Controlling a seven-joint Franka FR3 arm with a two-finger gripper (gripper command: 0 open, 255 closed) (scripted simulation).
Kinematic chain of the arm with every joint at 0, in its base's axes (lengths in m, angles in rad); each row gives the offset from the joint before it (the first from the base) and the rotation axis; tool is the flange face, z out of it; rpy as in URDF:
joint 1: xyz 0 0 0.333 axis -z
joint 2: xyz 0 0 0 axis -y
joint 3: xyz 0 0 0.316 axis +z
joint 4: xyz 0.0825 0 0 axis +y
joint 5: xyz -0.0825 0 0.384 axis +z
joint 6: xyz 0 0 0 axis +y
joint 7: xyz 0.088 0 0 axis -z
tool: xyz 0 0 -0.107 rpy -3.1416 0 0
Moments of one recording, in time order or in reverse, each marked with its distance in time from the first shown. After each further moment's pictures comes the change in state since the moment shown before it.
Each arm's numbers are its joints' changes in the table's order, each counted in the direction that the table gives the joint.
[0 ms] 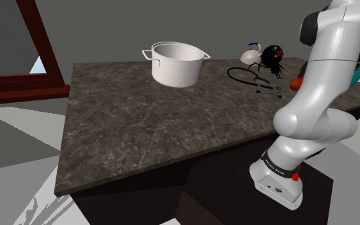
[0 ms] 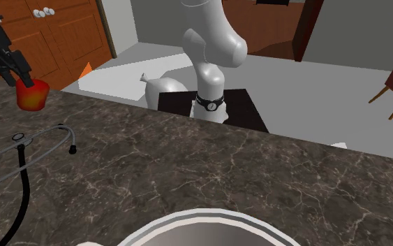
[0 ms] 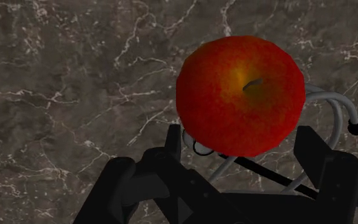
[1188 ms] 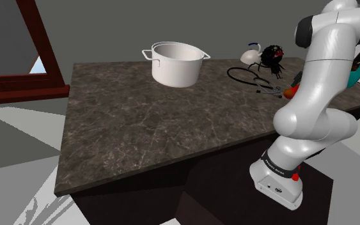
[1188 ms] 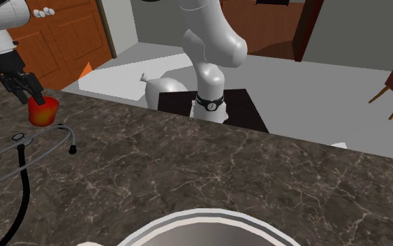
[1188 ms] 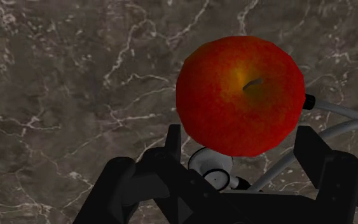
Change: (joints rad) arm 0.005 -0.055 0.031 0.100 0.053 -0.133 -0.048
